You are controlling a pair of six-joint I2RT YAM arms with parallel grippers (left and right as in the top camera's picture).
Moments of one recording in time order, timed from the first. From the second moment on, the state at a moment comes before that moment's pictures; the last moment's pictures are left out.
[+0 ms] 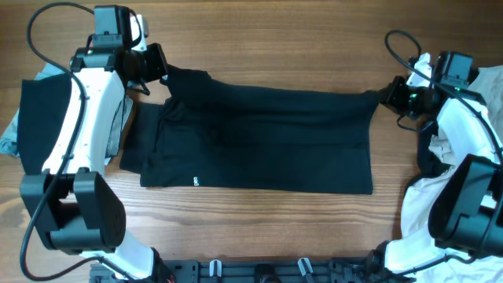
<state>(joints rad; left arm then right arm) 0.02 1.79 1.54 -0.77 0.17 -0.25 -0.30 1.76 1.17 -0.51 -0.53 0.20</state>
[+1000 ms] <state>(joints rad) 0.02 1.75 1.50 -1.16 0.05 -0.24 -0.30 1.68 1.18 -0.97 -0.28 0.26</state>
